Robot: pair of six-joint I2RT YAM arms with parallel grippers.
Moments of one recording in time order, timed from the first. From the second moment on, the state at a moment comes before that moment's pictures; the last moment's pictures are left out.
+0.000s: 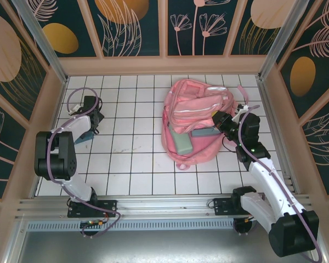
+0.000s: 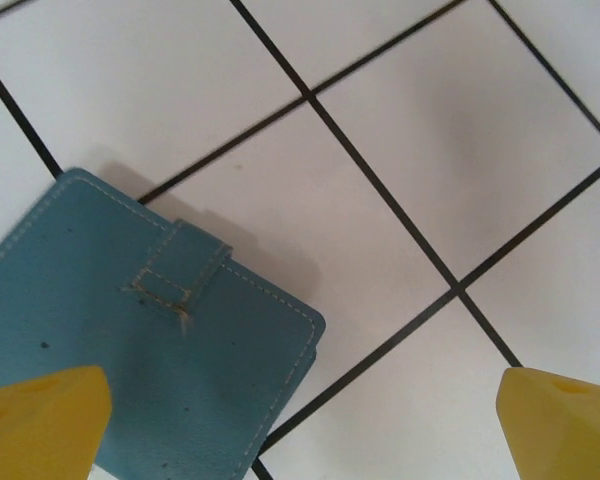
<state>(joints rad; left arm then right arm) -0.02 1.69 1.00 -0.38 -0.43 -0.90 0.21 0.87 0.61 -0.04 -0.28 0.94</state>
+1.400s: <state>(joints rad) -0.58 1.33 0.72 -0.29 -0.18 -1.19 0.25 0.87 0.61 -0.04 -0.26 0.95</state>
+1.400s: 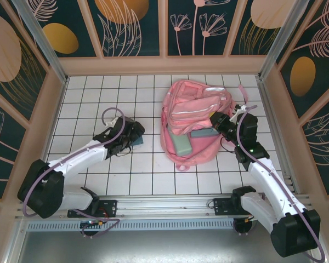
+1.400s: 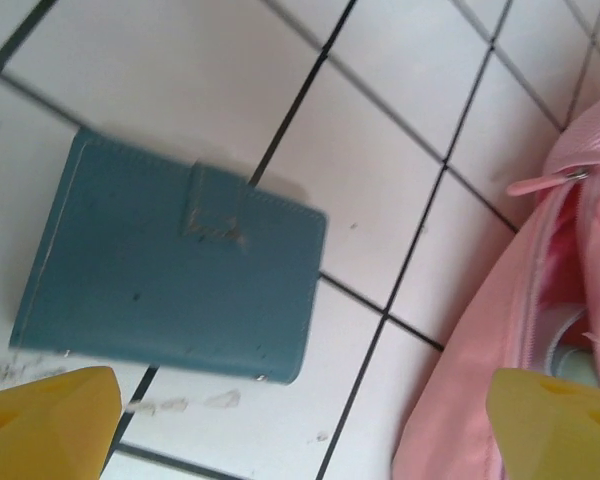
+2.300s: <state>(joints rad) -0.48 1.68 0.93 -0.31 -0.25 -1.15 0.25 0.87 0.60 -0.03 -0.26 0.94</state>
